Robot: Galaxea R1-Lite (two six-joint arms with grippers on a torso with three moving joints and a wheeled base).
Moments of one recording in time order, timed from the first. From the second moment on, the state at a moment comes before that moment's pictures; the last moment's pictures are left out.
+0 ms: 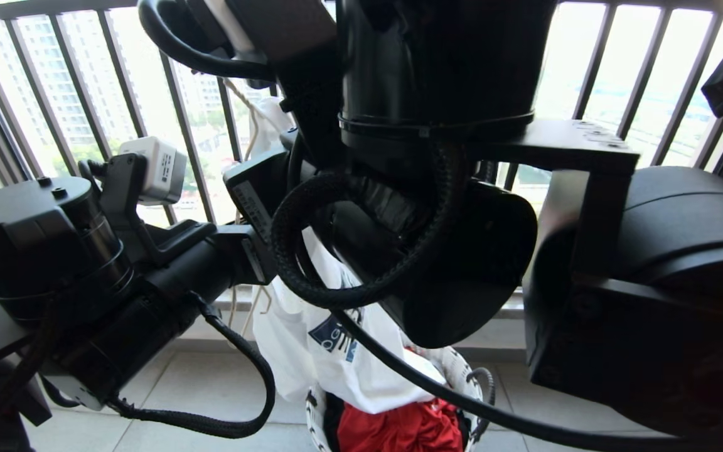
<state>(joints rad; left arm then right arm) -0.65 1.45 -0.65 -0.91 0.31 -0.18 1.12 1.90 -1.69 -0.25 -0.64 -0.33</state>
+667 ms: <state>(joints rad) -0.60 1.33 -0.53 -0.90 -0.12 -0.27 1.03 1.67 -1.57 -0.06 -0.65 -0.33</state>
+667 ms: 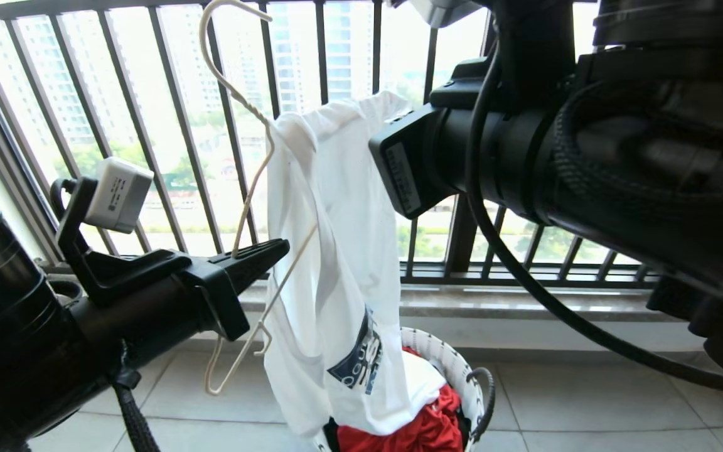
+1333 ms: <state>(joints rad) -0.48 1.23 -0.49 -0.67 -0.57 -0.34 1.01 1.58 -1.76 0.46 -0.52 -0.39</state>
